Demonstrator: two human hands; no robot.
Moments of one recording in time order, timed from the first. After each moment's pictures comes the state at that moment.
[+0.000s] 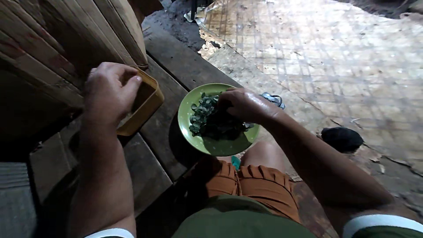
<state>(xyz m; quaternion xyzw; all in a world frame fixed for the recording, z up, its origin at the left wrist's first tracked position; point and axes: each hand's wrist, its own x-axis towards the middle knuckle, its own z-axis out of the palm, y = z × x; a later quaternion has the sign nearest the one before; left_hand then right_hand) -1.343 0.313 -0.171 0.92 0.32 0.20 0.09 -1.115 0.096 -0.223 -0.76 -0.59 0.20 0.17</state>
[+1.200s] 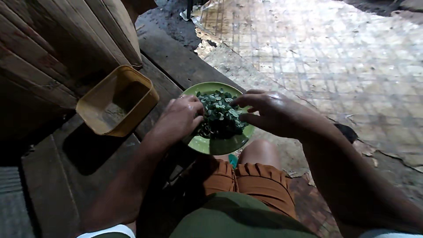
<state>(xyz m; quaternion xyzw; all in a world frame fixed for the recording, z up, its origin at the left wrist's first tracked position) -1.283 0.239 -0.236 0.99 0.04 0.05 0.16 -1.110 0.025 -0.220 -0.75 -0.60 0.14 0.25</state>
